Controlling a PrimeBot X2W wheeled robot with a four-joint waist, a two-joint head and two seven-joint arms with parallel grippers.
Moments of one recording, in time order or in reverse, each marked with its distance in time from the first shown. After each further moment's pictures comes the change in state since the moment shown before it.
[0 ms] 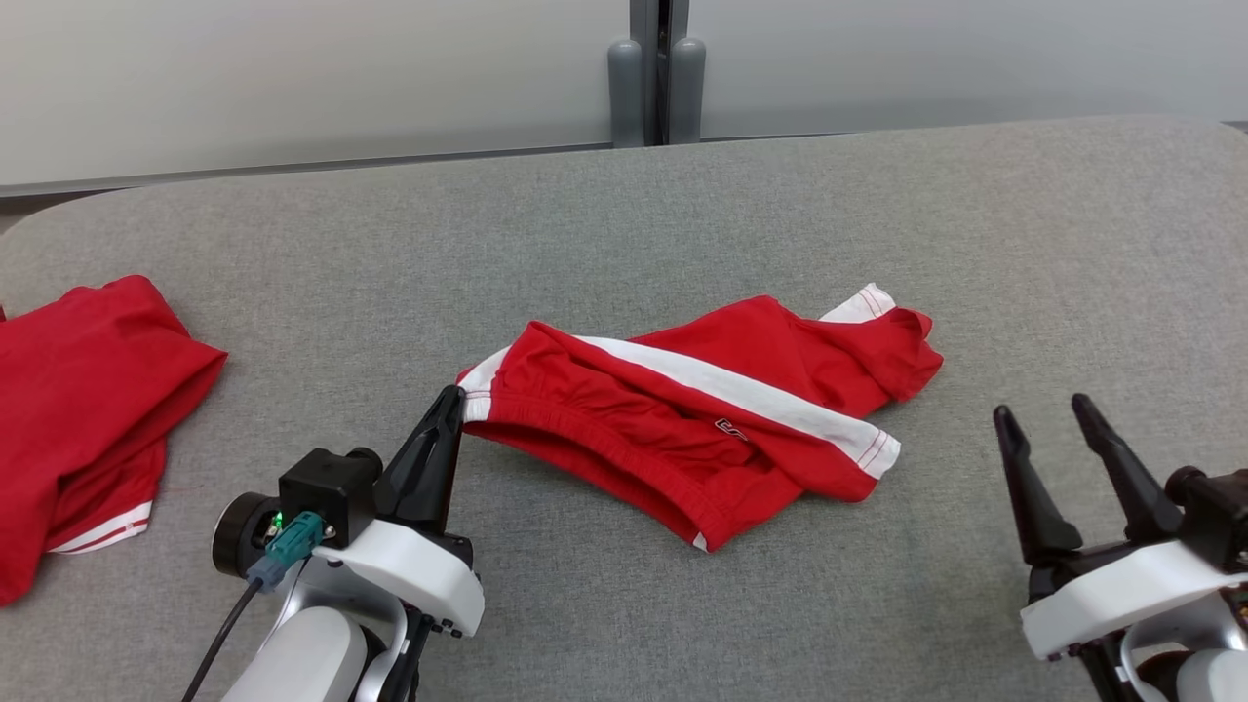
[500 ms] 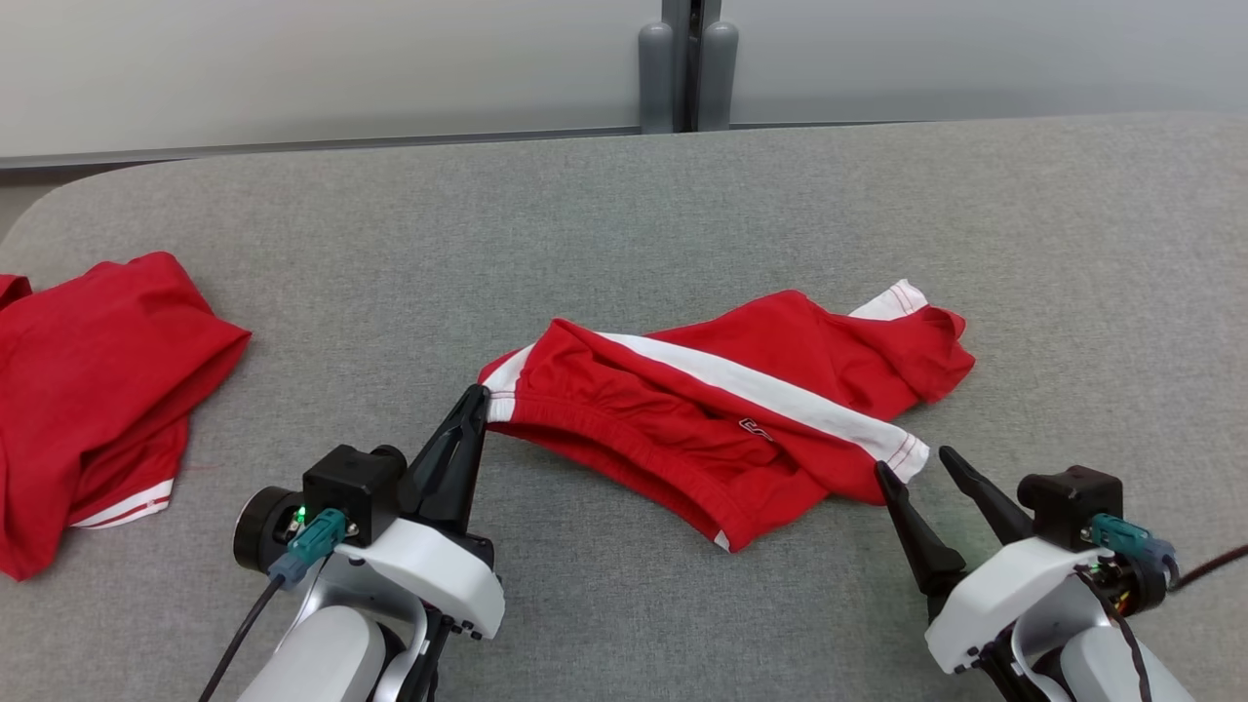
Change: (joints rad) left arm 0.004 0.001 -0.025 -0.044 0.000 0.009 0.030; right arm -0.123 -0.019 0.236 0.291 0.092 0.000 -0.008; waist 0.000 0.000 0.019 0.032
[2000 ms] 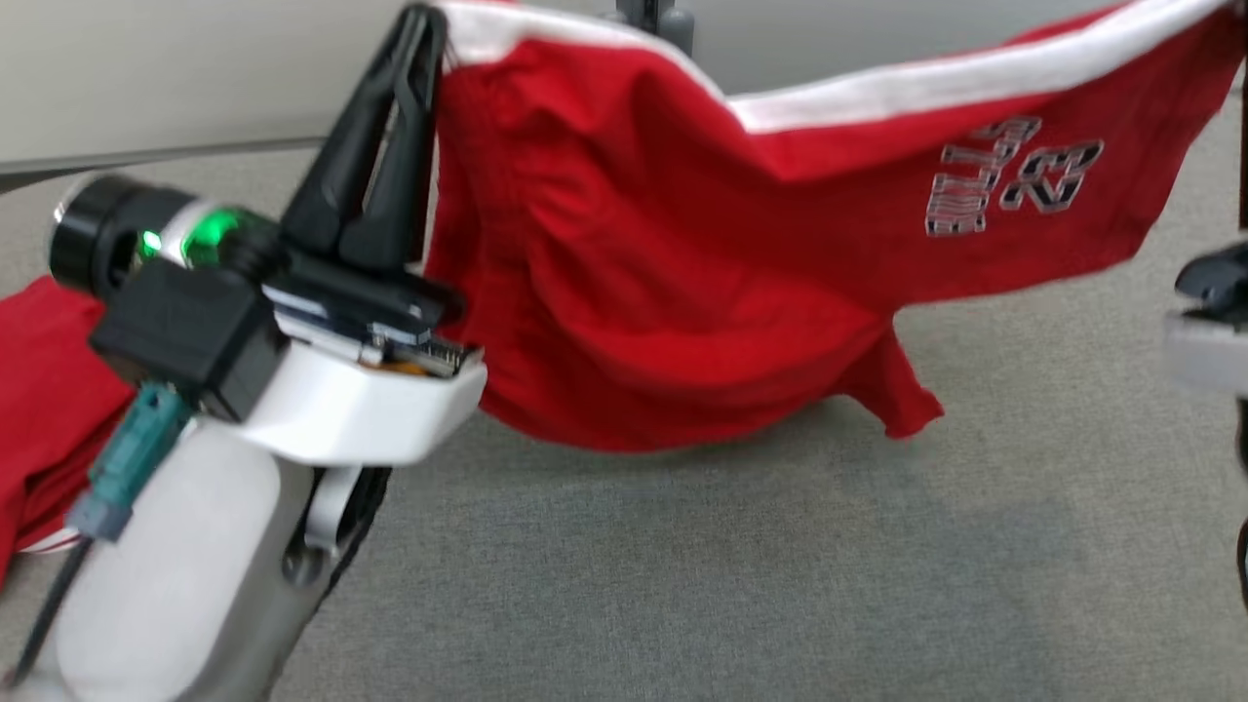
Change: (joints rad) left arm -0.313 0.067 0.064 -0.434 0.135 0.082 0.020; right arm -0.294 -0.092 -0.248 -0.536 -0.045 0.000 -0.053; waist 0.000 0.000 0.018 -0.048
